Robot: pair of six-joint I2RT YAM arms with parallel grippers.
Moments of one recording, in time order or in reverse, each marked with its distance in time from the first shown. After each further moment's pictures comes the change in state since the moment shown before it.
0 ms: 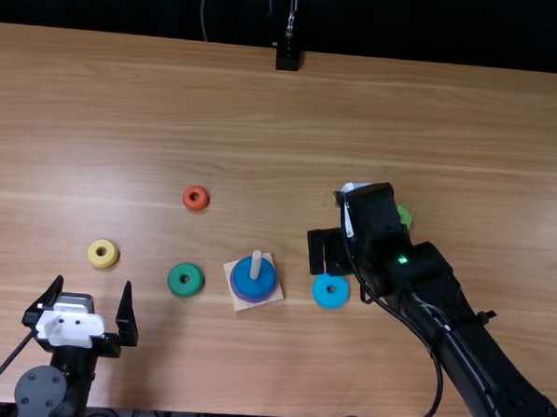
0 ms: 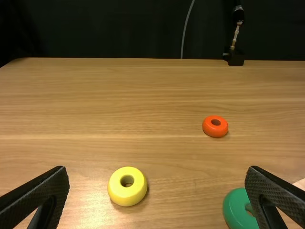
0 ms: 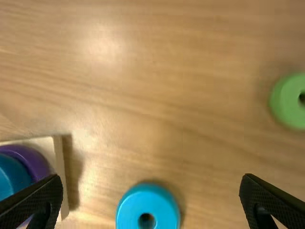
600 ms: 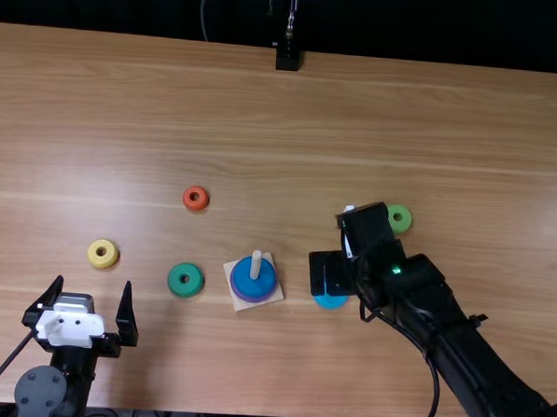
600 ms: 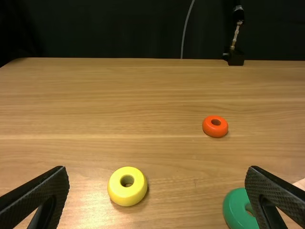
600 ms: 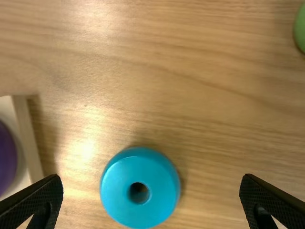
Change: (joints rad) left arm 0.000 0.000 0.000 0.000 0.000 0.000; right arm 0.015 0.000 -0.098 -0.011 -0.010 0.048
